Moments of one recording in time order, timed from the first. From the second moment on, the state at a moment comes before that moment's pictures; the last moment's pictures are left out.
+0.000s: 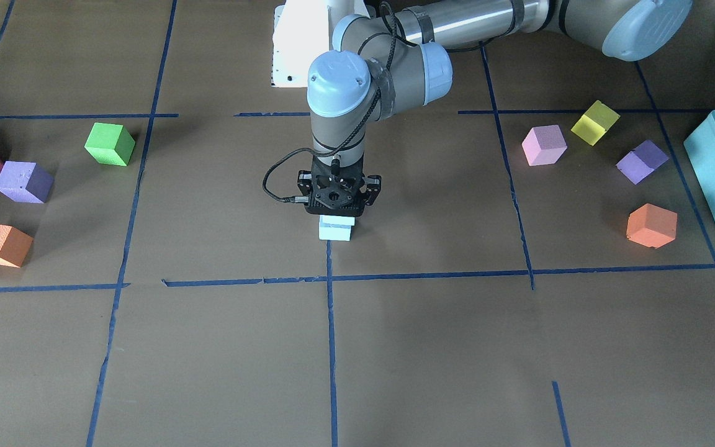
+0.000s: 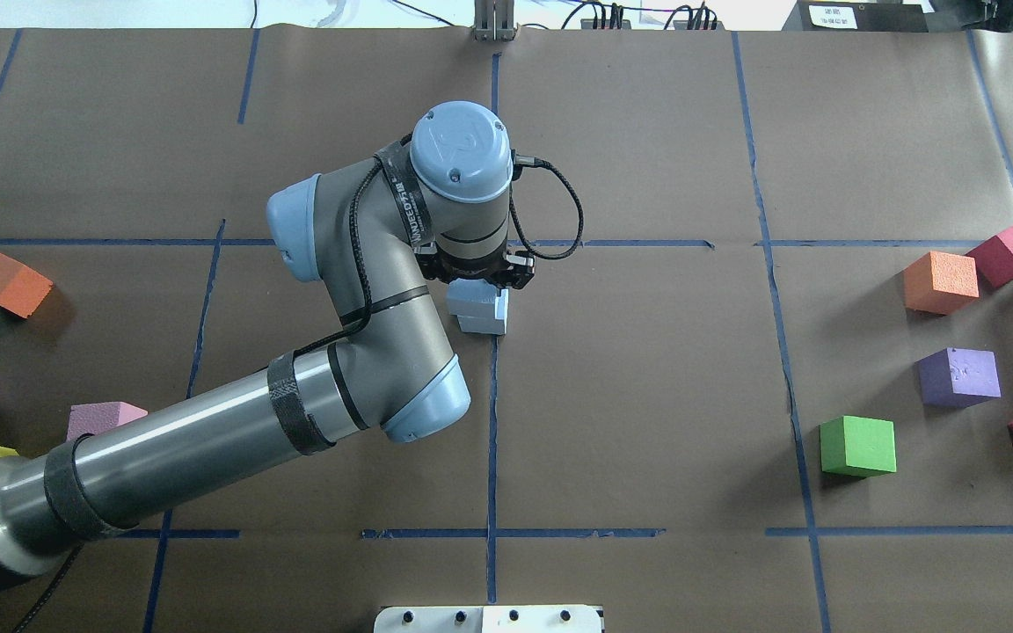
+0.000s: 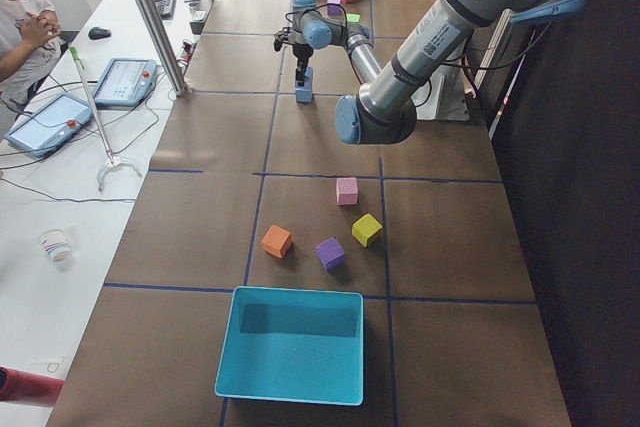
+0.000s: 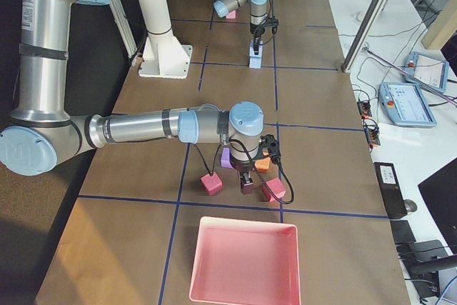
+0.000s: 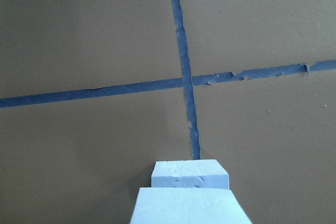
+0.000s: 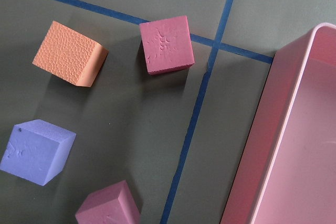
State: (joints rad) left arm -0.57 -2.52 -1.39 -1.55 -1.88 -1.06; right arm 1.54 -1.71 1.87 -1.70 2.30 -0.23
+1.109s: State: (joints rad) left arm -0.69 -2.42 -1.59 -1.47 -1.97 -1.02; right arm 1.54 -1.71 1.87 -1.70 2.30 -0.23
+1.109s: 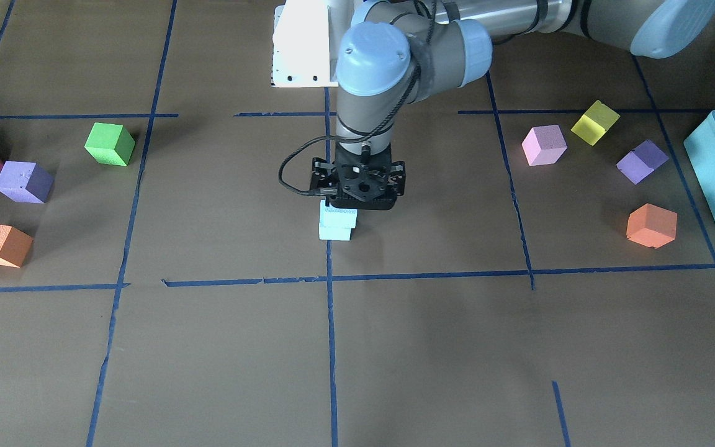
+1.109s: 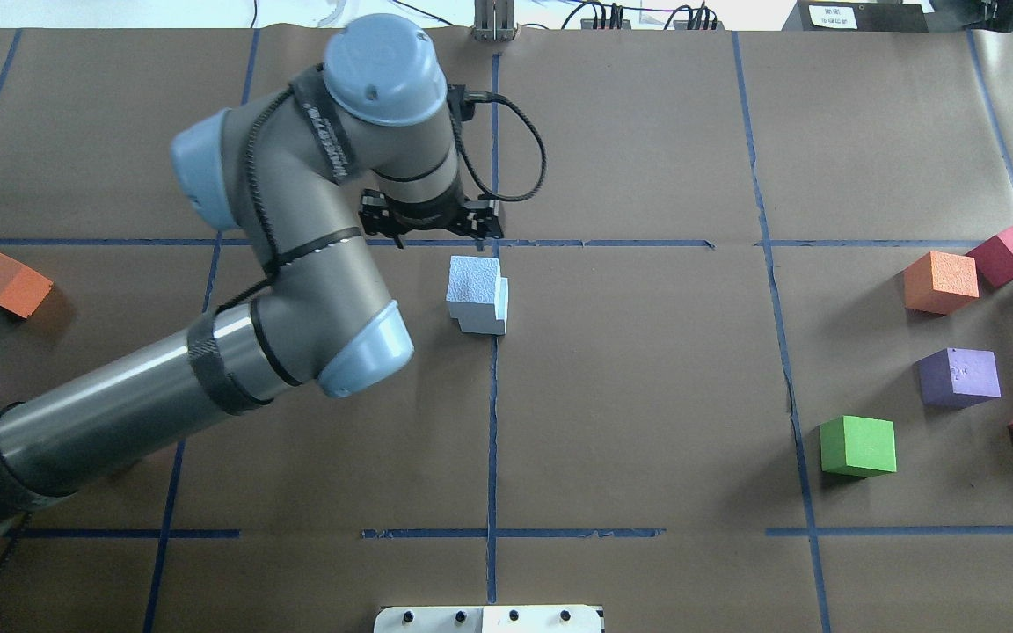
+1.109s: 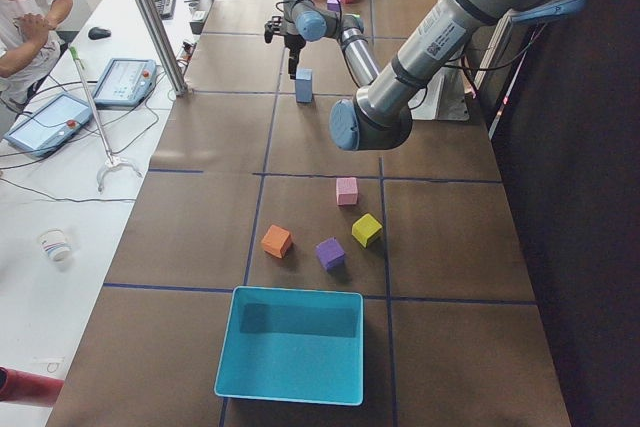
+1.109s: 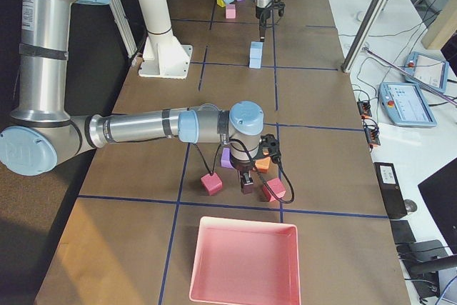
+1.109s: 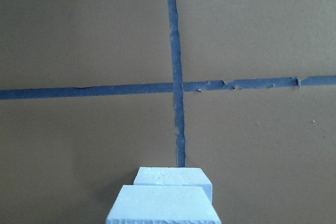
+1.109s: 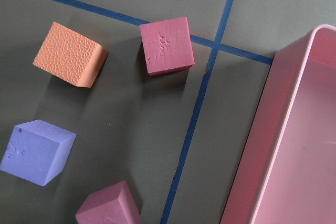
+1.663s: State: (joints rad) left arm -1.09 -1.93 -1.81 -1.46 -2.20 -0.36; right arm 1.54 -1.71 1.87 -1.70 2.30 -0.23
